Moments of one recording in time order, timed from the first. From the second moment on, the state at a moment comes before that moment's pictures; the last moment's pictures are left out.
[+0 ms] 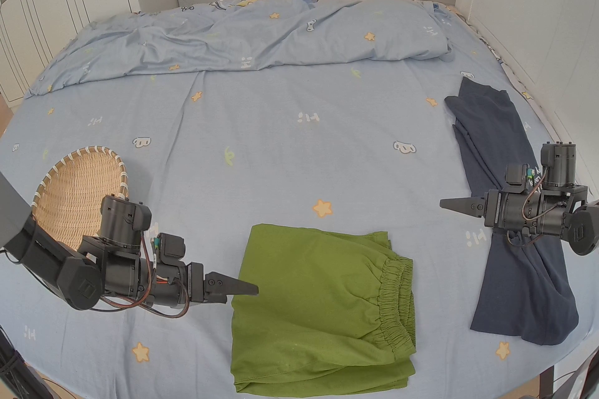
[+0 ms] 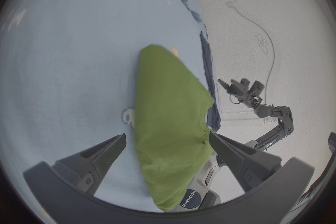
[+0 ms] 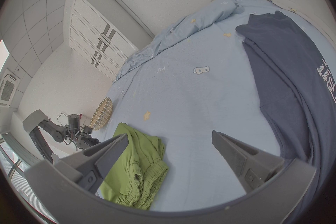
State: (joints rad) left arm -0.27 1.84 -0.58 -0.50 -0.73 -0.44; right arm 0.08 1.75 -0.70 -0.55 0.58 0.22
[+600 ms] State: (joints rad) left arm -0.43 2.00 -0.56 -0.62 -0.73 -0.57; right arm 0.09 1.71 -0.69 -0.55 0.58 0.22
